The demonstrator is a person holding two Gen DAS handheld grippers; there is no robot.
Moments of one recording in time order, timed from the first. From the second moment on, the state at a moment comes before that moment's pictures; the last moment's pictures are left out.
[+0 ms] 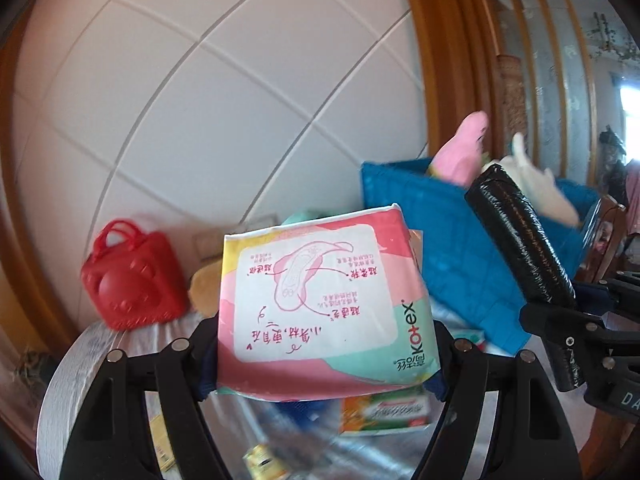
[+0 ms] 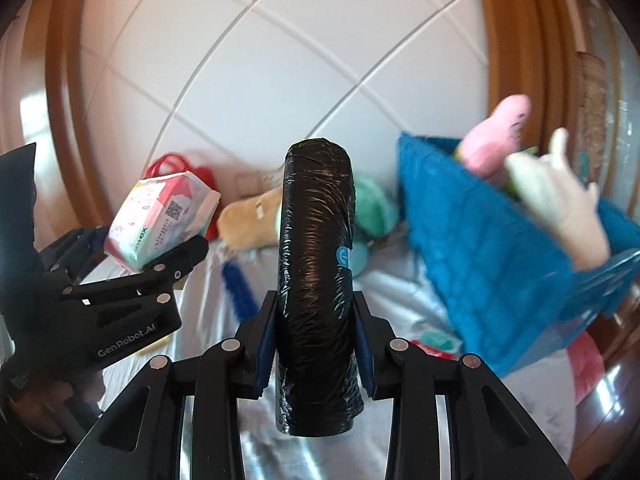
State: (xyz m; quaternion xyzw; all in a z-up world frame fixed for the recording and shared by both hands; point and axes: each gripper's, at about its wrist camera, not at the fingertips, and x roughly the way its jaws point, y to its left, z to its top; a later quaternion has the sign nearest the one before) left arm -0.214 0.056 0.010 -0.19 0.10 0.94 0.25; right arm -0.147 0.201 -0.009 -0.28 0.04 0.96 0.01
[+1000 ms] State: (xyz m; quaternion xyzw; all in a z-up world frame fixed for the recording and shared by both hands) left arm -0.206 0.404 0.068 -0.18 0.11 0.93 0.30; right arm -0.207 0.622 0.041 -0.30 0.05 0.94 0.14
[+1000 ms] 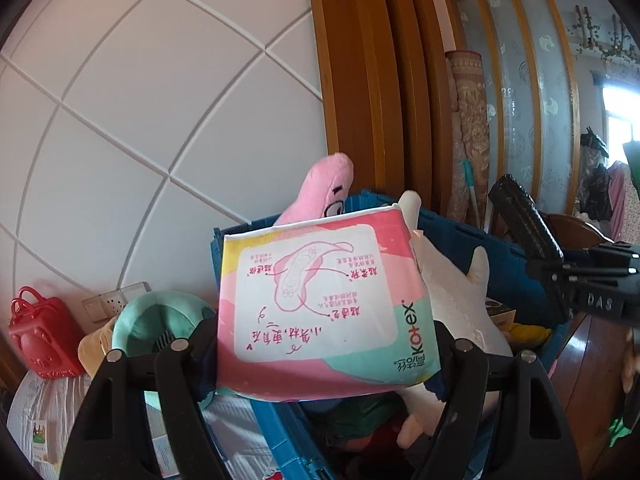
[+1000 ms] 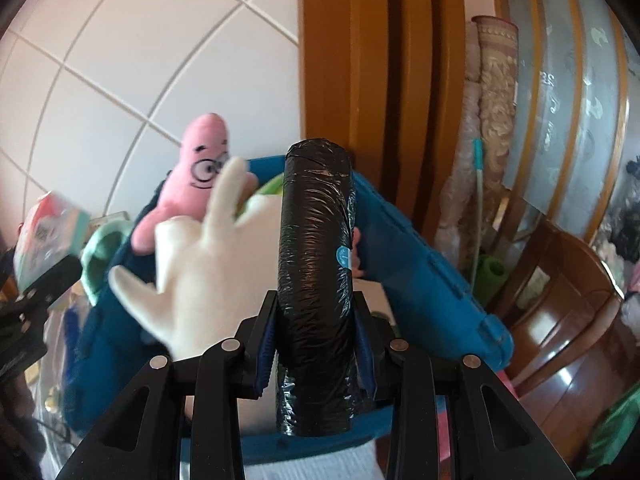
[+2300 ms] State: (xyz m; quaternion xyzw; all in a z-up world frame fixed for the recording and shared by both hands) left arm -0.153 0.363 0.086 -0.12 0.10 0.96 0.24; right arm -0.175 0.597 0.059 -0.25 0.06 0.96 0.10
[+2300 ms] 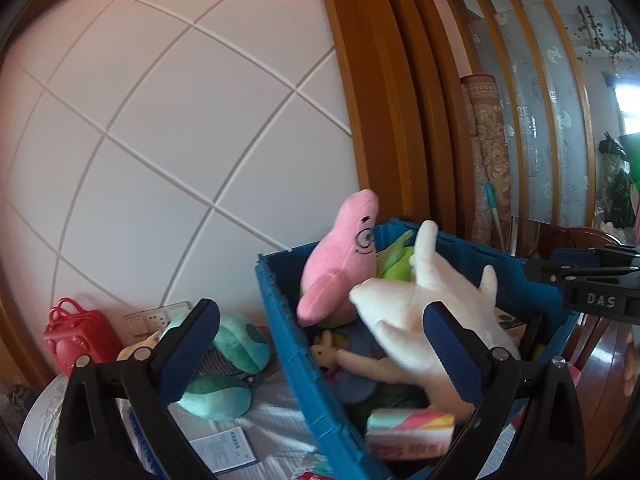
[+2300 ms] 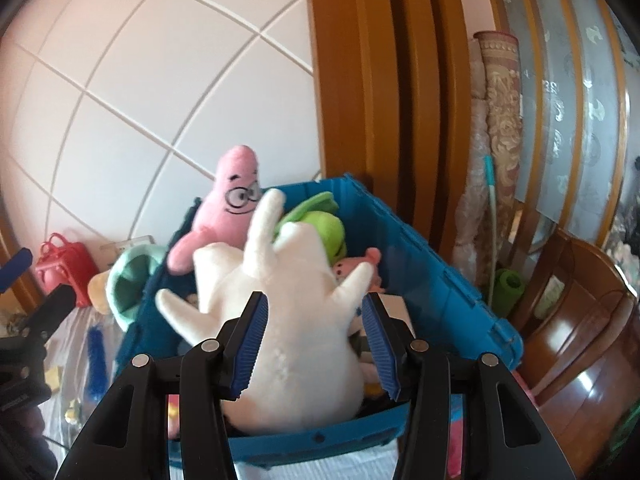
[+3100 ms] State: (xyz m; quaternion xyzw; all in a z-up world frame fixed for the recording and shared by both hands) left arm -0.161 0.074 0.031 -0.14 0.12 0.97 0.12; right arm -0.160 0.332 0.009 -0.27 0.02 0.96 -0.06
